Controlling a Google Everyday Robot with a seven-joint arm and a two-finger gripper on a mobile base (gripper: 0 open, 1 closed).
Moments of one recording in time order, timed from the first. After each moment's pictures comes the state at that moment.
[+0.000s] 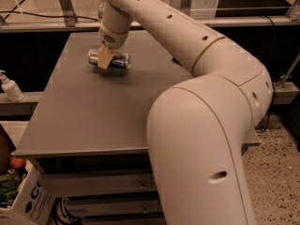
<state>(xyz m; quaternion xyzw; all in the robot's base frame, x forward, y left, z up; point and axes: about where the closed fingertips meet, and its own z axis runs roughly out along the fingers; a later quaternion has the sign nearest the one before) 0.734 0.139 0.841 -0.62 0.75 0.08 0.21</state>
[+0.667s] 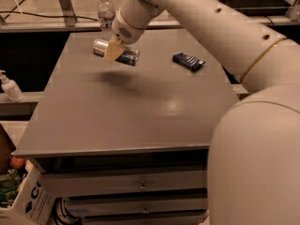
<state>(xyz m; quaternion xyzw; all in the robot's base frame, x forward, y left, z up) 0.692 0.108 0.891 -0.60 0.74 0.13 0.28</state>
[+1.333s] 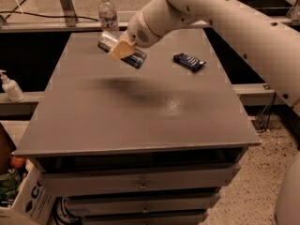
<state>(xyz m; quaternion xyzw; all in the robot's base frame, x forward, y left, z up) 0.663 0.083 0.919 -0.56 0.71 0.21 0.37</state>
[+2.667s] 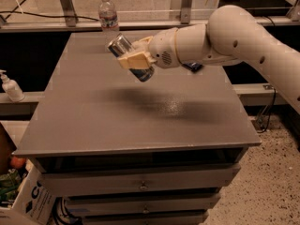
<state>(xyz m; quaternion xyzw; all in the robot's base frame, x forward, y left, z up) 0.615 0.048 0.928 -0.49 0.65 0.32 0.48</state>
